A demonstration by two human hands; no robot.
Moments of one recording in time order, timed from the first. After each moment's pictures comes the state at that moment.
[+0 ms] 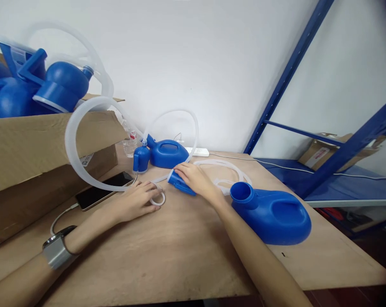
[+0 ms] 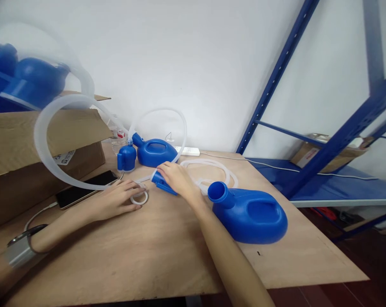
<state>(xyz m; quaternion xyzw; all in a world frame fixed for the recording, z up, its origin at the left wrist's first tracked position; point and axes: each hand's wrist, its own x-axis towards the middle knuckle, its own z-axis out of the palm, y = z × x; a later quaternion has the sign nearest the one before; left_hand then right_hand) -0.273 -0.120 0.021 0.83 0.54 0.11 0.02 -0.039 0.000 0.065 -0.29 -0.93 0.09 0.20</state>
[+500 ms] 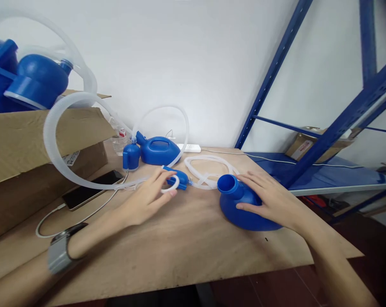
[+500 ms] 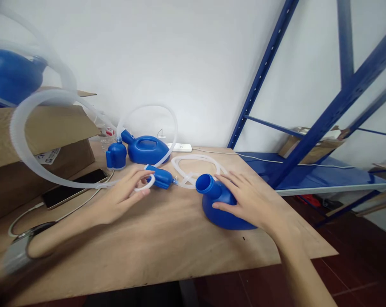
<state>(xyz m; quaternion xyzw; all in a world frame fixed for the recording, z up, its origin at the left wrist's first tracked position) -0.192 -0.133 0.065 0.79 0.50 0.33 0.13 0.192 -0.048 0.091 -0.39 -0.90 -0.16 0.11</state>
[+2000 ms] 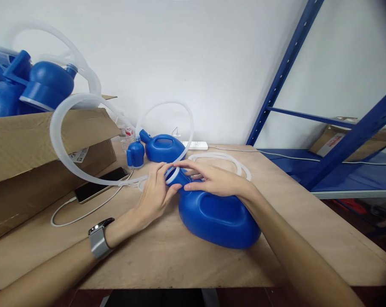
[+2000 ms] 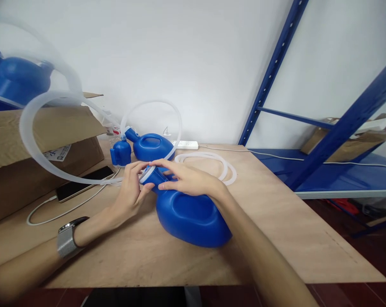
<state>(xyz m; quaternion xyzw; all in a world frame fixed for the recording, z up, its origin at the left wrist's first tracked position) -0.162 -0.109 0.021 0.71 0.50 0.47 -0.17 0.048 -0.022 0.114 -0.16 -0.92 0.34 0.11</state>
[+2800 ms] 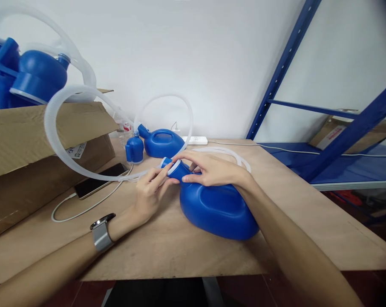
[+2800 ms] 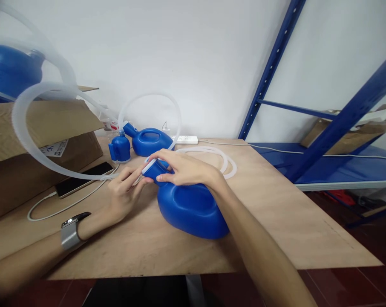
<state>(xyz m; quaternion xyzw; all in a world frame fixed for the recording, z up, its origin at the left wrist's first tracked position) -0.163 -0.120 0.020 0.69 0.44 0.49 -0.28 0.039 -0.021 0.125 -0.17 -0.95 0.24 0.10</state>
